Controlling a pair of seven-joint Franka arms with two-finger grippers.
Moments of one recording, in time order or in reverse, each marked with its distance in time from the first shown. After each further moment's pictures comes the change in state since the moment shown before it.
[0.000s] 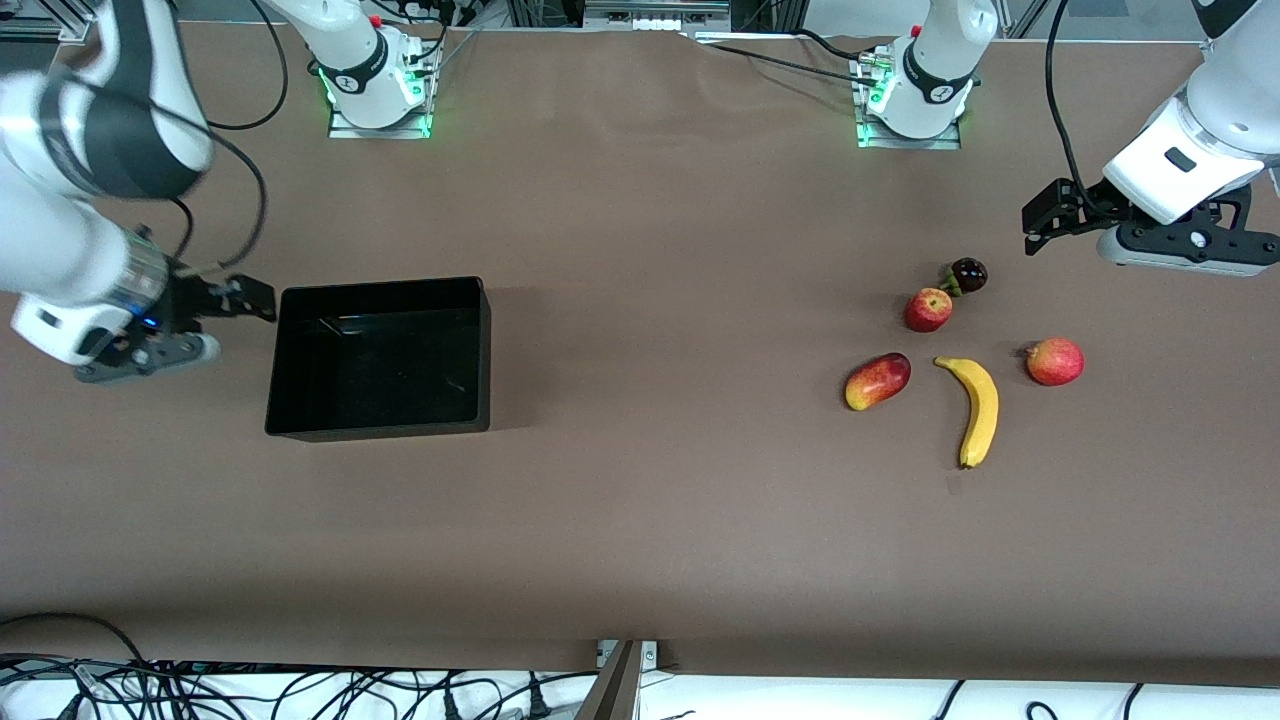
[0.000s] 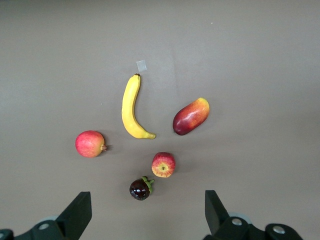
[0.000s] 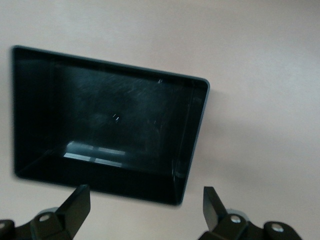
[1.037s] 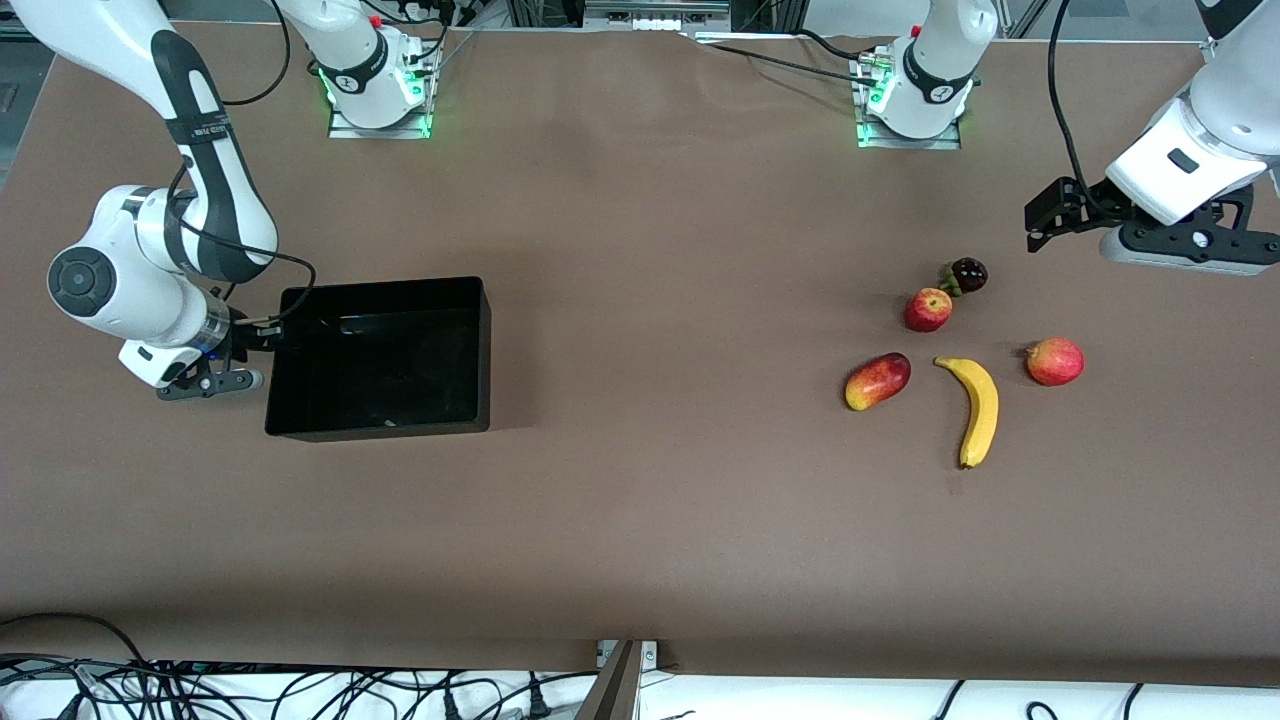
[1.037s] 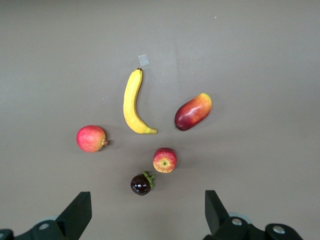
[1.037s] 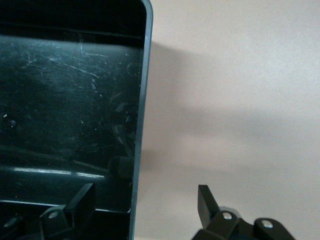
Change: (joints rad) left arm 0.013 0.000 0.002 0.000 0.000 -0.025 0.000; right arm -0.051 0.128 -0.070 -0.275 0.007 0.381 -0.057
